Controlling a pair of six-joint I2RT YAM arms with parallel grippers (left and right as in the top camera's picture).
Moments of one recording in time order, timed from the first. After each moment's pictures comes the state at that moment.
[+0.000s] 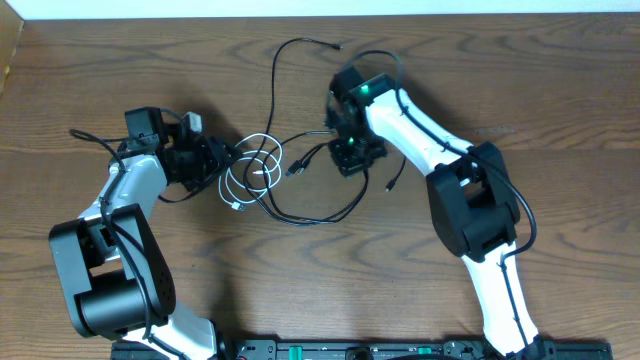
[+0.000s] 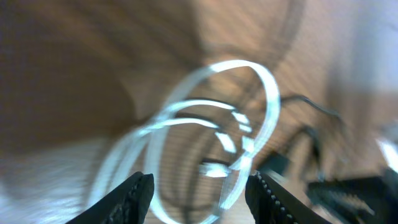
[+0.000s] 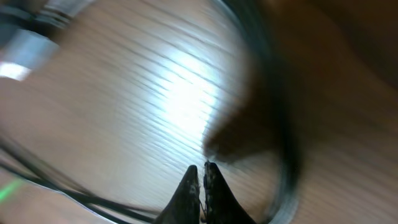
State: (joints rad) left arm 0.26 1.78 1.01 -0.45 0.61 -0.33; right arm 0.55 2.36 1.92 -1.12 -0.31 0.09
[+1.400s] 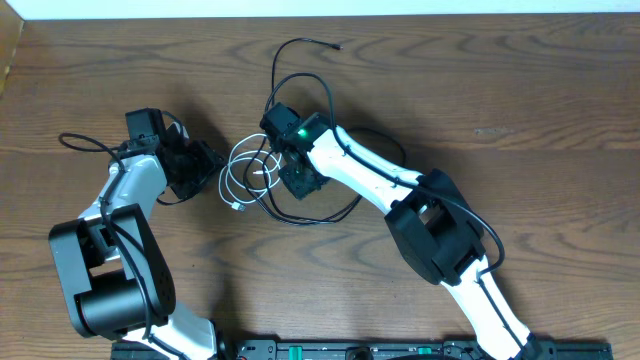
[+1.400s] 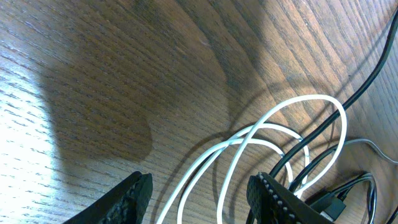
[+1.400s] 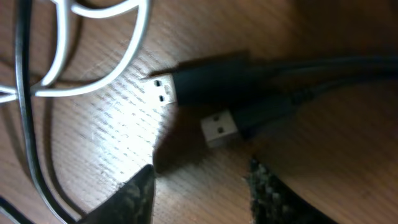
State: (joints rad) left arm 0.26 1.78 1.01 -0.48 0.39 -0.44; right arm 0.80 2.38 1.93 -0.98 -0.04 0.16
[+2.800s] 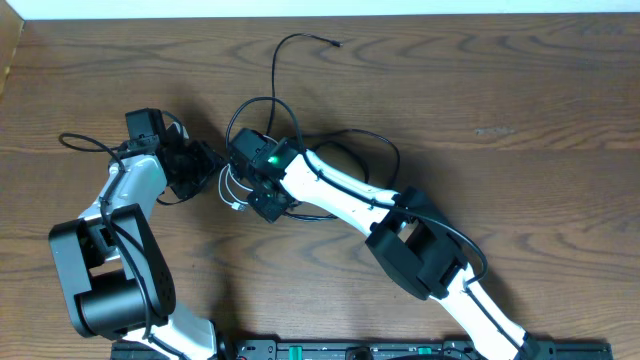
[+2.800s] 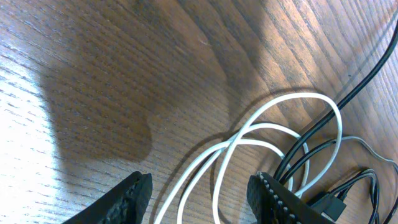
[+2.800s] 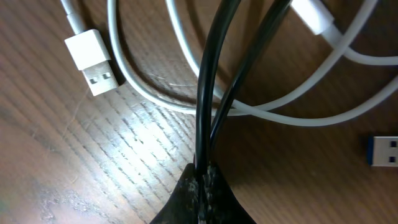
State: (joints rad) left arm 0.26 1.78 1.01 -0.48 0.39 -0.44; right arm 0.92 2.40 1.97 -0.91 -0.13 0.11
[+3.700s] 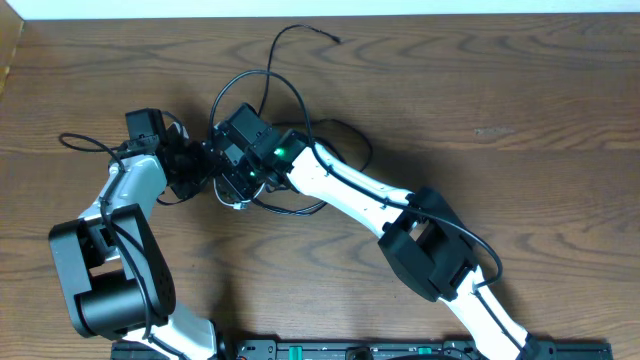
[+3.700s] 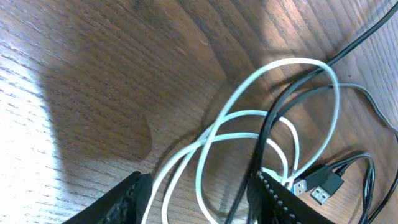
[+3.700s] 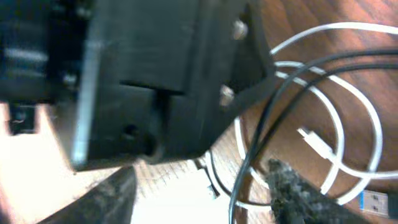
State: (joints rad) left arm 0.26 1.78 1.01 -0.48 0.39 -0.44; right arm 0.90 2.34 1.97 -0.59 -0.30 0.18
